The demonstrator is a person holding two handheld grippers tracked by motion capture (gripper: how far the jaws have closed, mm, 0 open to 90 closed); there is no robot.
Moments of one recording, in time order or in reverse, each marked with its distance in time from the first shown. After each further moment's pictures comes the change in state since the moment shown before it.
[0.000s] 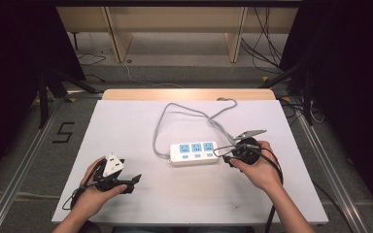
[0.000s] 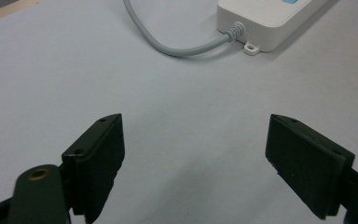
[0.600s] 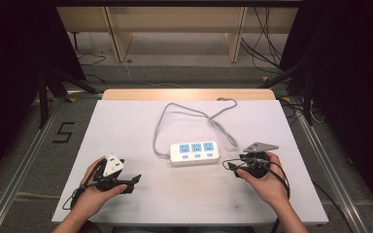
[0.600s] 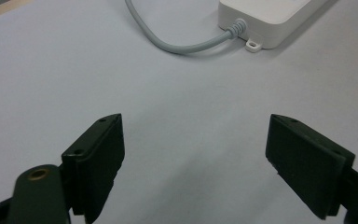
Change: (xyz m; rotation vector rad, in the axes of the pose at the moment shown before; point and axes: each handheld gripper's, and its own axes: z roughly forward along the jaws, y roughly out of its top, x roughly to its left) left arm 0.001 0.000 0.001 0.013 0.002 -0.001; right arm -0.002 -0.043 -0.005 -0.124 -0.037 0.020
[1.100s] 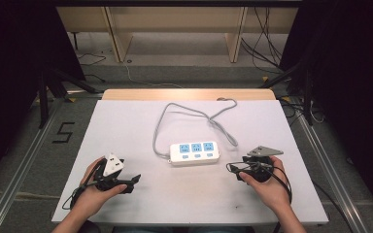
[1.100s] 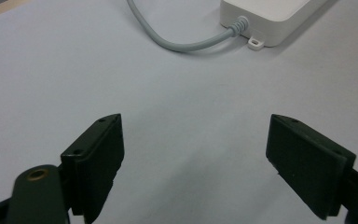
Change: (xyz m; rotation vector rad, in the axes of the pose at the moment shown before) left arm 0.001 0.000 0.000 0.008 0.001 0.002; right arm -0.003 -0.012 -0.001 -0.035 -0.009 0.033
